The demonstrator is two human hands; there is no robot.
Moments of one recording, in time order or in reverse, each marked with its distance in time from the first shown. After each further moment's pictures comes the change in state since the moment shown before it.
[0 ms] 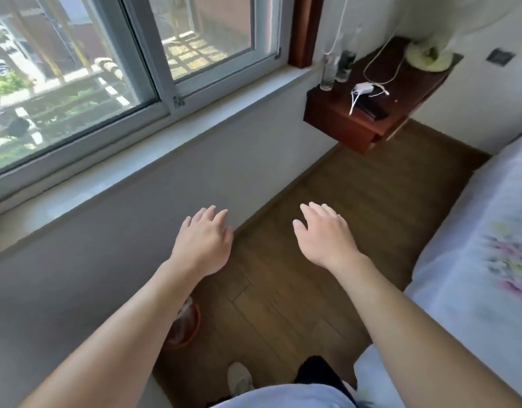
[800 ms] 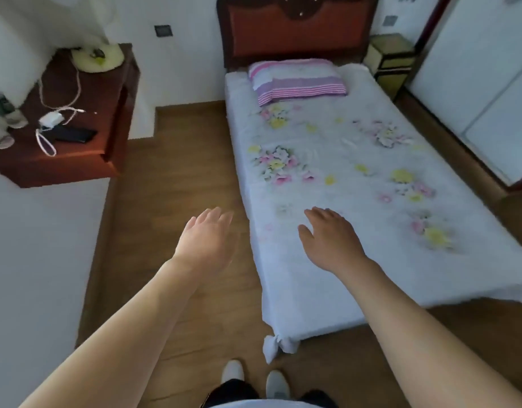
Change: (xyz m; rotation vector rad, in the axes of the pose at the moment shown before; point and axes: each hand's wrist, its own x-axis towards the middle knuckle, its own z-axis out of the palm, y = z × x) left_hand -0.035 0.437 0.077 0.115 -0.197 0.991; right_hand -0.300 0.318 -0.047 0.124 0.217 0.904
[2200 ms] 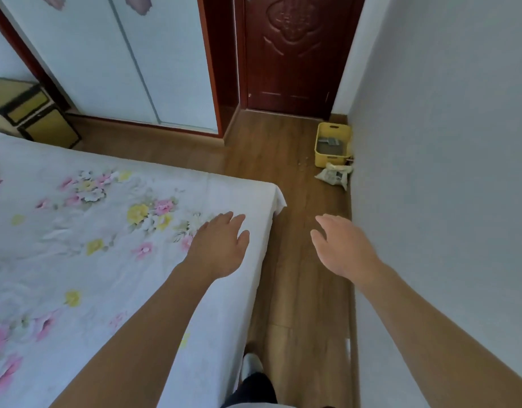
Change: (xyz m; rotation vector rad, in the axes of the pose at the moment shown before) left_hand 0.142 0.631 0.126 0.108 -0.335 1.144; right_hand -0.213 0.491 -0.047 0.296 0.269 1.150
